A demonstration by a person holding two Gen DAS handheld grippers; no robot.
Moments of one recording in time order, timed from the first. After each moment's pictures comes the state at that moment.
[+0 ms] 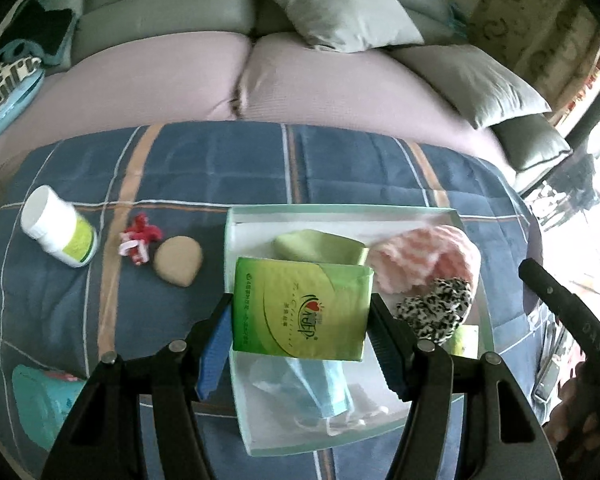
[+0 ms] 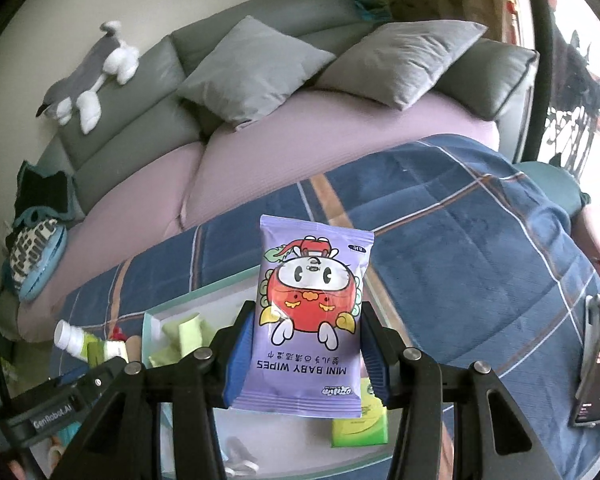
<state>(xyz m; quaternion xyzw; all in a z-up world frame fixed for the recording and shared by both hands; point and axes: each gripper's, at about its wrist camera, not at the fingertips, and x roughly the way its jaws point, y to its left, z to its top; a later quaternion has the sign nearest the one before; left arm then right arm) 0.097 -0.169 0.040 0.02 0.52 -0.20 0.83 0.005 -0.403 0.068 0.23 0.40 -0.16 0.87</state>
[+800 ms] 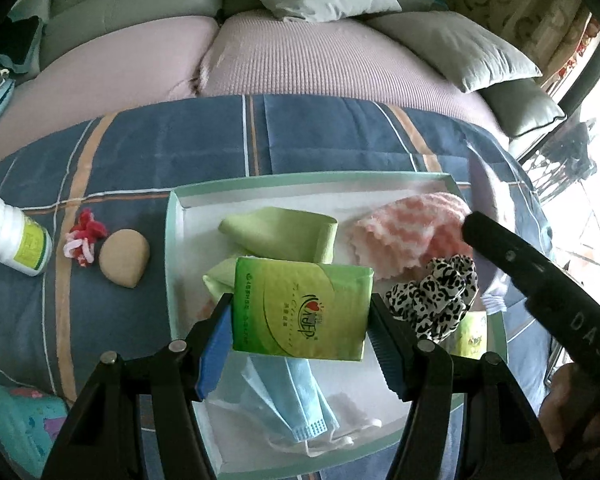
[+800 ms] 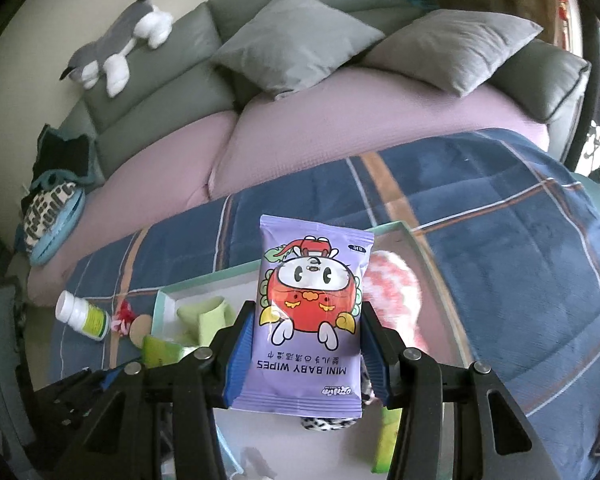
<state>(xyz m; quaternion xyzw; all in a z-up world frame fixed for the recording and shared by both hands) 0.100 -0.205 -0.001 0.05 0.55 -0.23 0.80 0.052 -0.373 0.038 0.20 0.43 -0.09 0.88</state>
